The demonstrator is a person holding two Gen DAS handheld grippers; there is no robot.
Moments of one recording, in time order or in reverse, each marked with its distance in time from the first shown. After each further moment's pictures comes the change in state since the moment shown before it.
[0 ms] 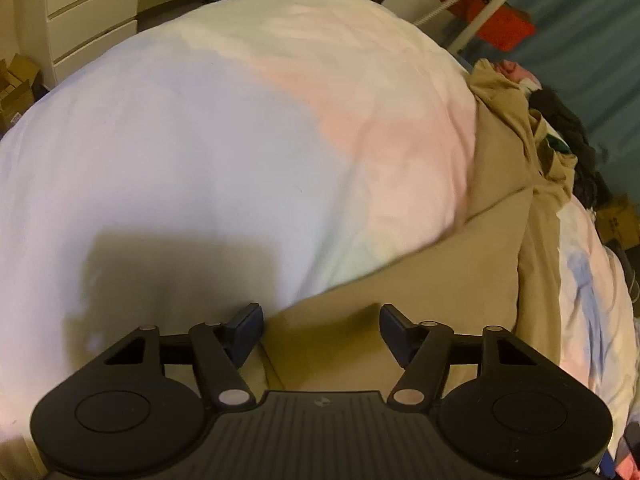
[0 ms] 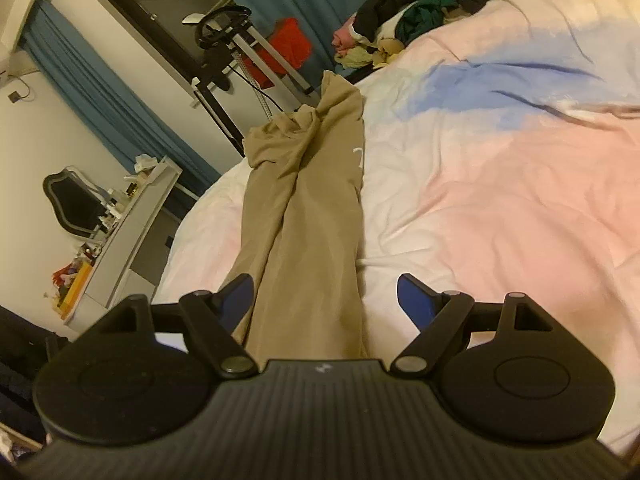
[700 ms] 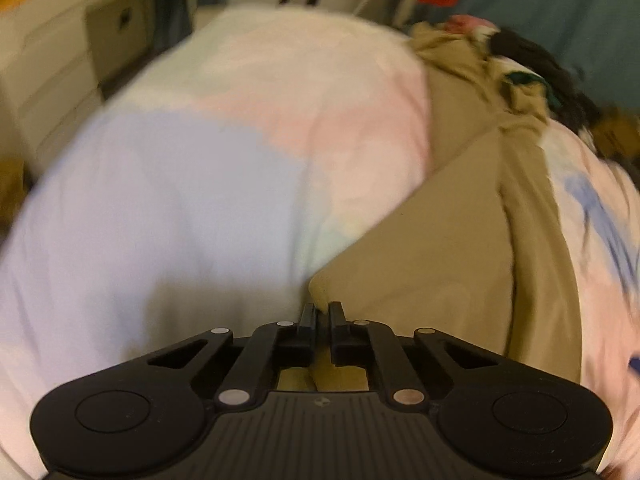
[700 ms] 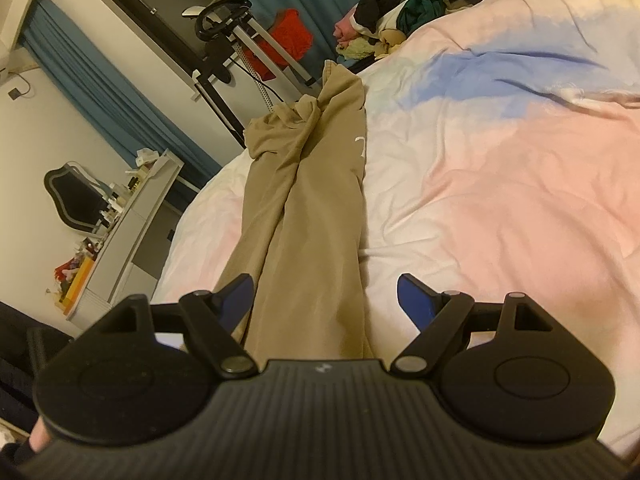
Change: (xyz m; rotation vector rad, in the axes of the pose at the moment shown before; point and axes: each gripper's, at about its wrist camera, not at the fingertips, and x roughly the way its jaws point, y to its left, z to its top) left arm -0.037 -0.048 -0.027 0.370 -0.084 0.080; right arm 0.006 -0.001 -0.003 0.001 0.023 0.001
